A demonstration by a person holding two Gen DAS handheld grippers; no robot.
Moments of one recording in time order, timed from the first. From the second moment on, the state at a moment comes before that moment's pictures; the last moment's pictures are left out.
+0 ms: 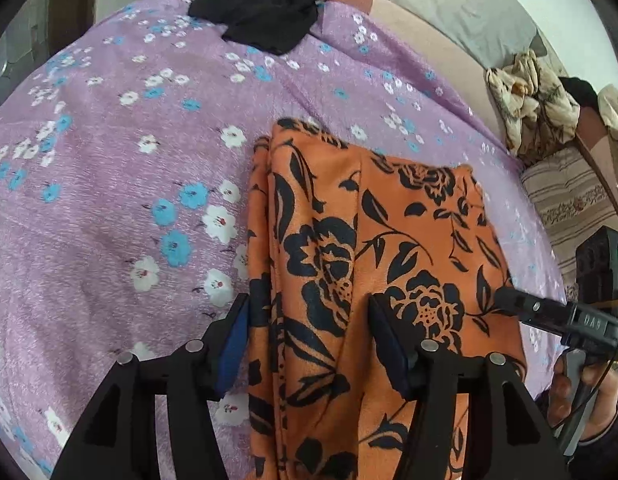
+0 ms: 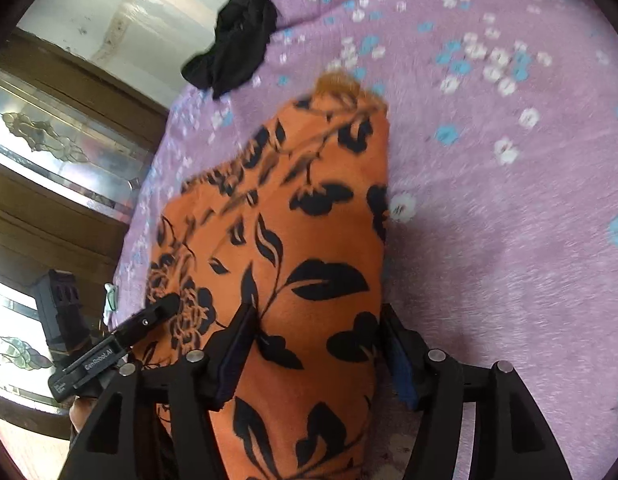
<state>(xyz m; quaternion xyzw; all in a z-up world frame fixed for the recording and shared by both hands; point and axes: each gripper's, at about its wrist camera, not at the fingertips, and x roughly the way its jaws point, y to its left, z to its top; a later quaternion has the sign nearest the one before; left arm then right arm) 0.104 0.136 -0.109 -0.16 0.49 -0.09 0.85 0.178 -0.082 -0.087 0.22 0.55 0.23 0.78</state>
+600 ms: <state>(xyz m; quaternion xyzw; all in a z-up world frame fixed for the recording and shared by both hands) 0.085 0.125 -0.115 -0.08 0.48 -0.07 0.87 0.189 -0.092 -0.092 0.27 0.53 0.21 0.78</state>
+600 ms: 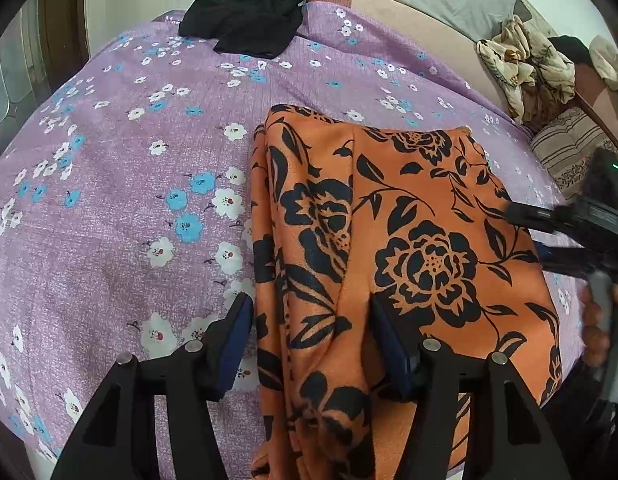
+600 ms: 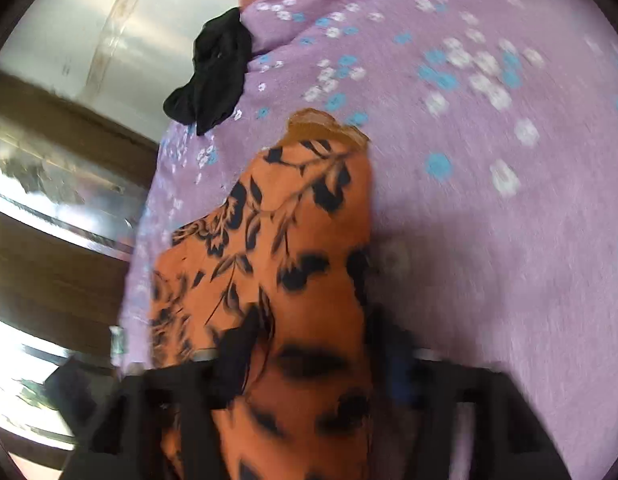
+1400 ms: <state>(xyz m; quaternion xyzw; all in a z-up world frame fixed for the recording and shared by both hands) 0.082 0.123 -0.114 -0.08 0.48 -0.06 0.87 0.101 -0.071 -0.096 0.15 0.58 0.24 0.76</state>
